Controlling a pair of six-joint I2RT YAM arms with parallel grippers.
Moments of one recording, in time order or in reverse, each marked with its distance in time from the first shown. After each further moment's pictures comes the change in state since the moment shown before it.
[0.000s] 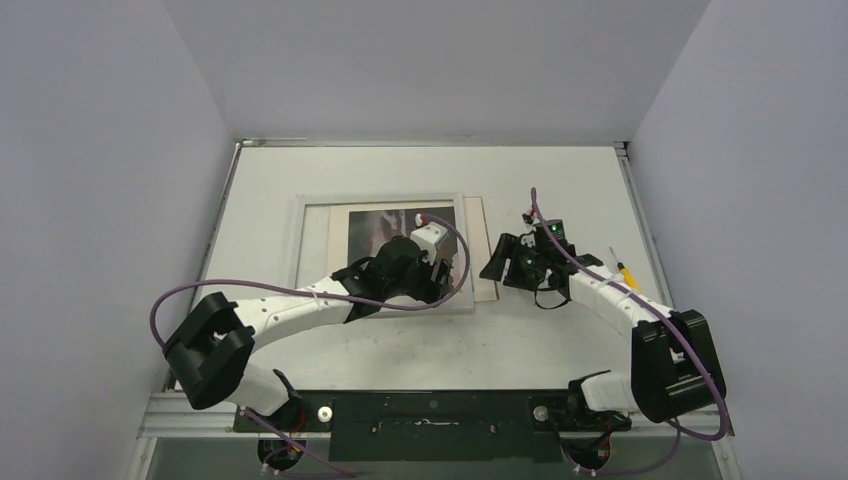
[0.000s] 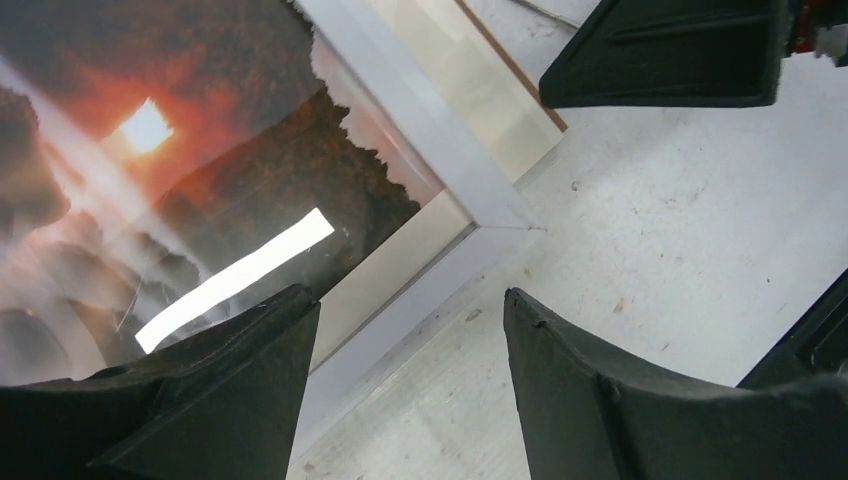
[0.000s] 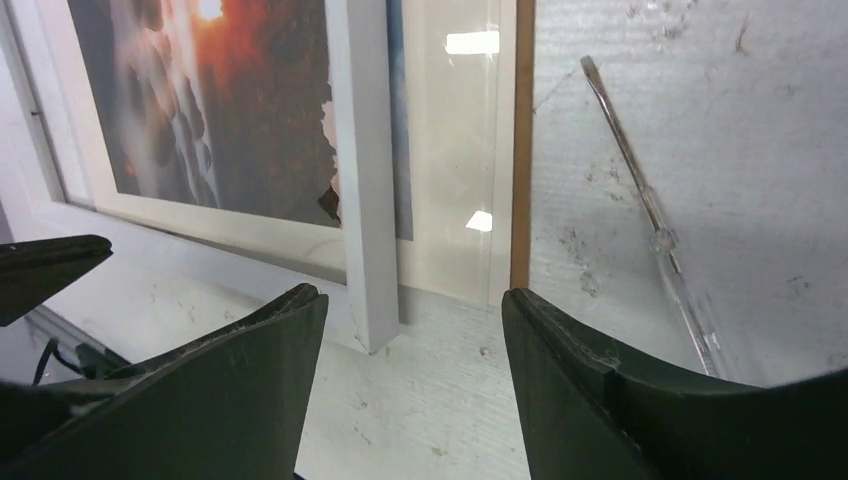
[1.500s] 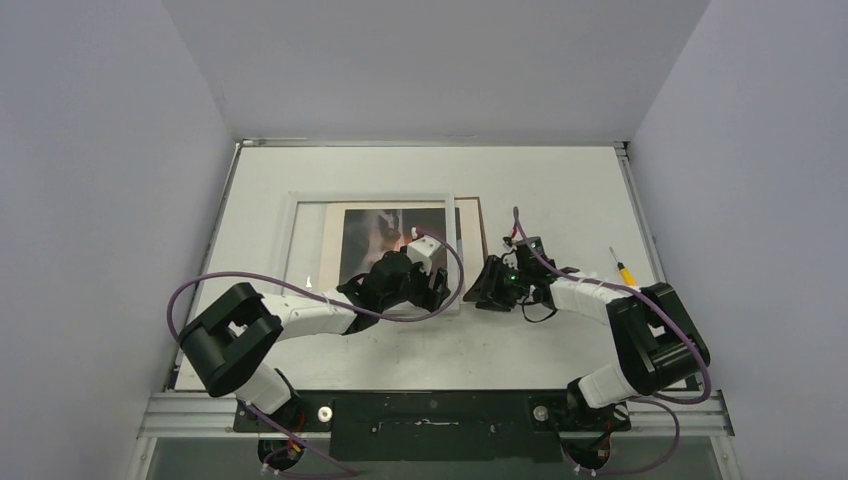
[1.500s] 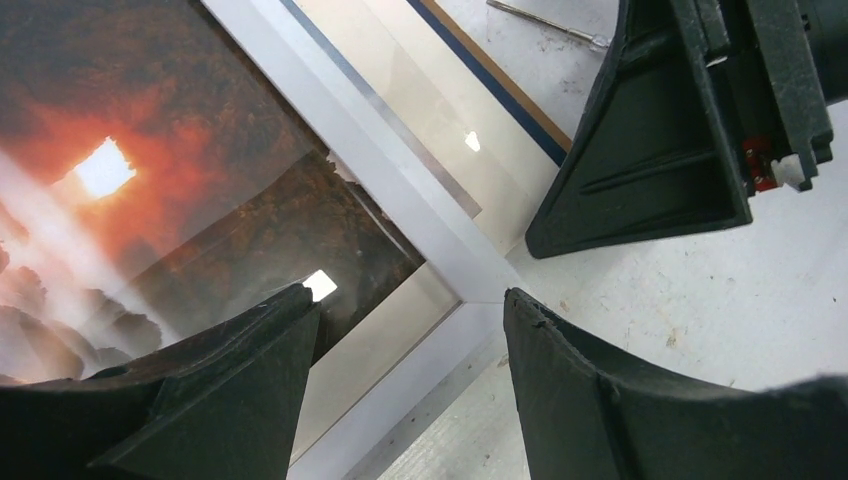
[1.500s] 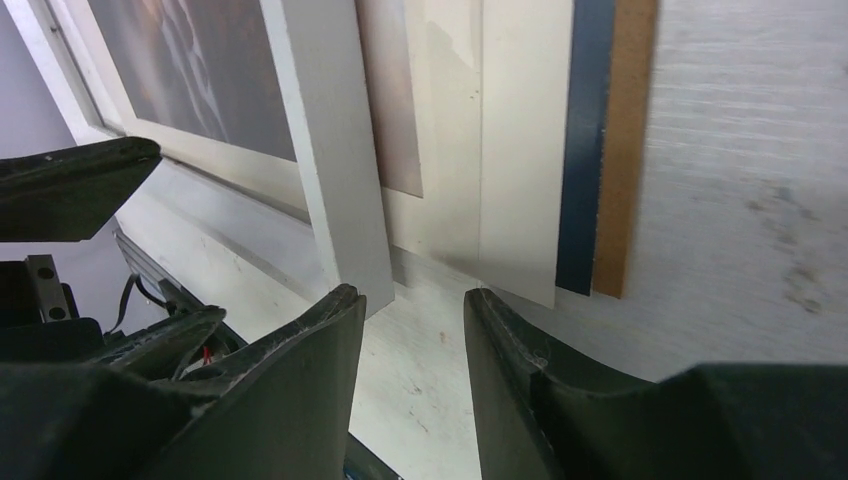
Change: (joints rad) left arm -0.002 0.101 -0.170 0.411 0.013 0.069; right arm 0.060 0.128 -0.140 0.203 -0.192 0.210
